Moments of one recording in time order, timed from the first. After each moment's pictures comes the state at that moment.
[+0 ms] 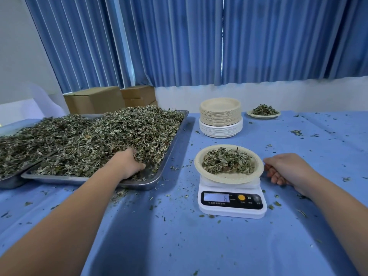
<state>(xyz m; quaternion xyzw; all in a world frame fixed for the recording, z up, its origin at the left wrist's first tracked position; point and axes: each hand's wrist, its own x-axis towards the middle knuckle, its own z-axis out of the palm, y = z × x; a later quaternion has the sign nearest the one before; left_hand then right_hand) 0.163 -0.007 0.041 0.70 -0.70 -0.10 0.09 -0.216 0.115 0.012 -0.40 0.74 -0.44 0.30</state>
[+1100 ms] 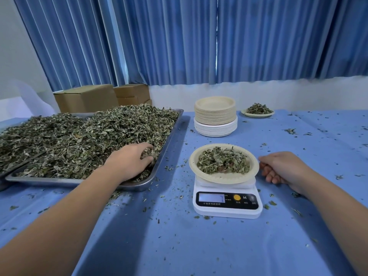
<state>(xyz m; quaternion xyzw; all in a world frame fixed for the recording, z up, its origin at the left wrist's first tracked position) 0.144 -0.003 0.043 0.57 -0.81 0.02 0.10 -0.217 0.114 0.011 -0.39 0.73 -0.46 0.32</state>
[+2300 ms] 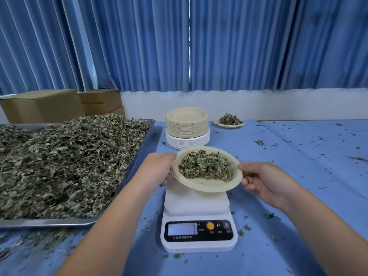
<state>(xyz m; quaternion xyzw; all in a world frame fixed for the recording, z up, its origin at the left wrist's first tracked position) 0.005 0.012 0.051 0.49 -0.63 -0.49 0.35 -0.221 0.123 0.032 -0.30 0.55 -0.61 0.49</state>
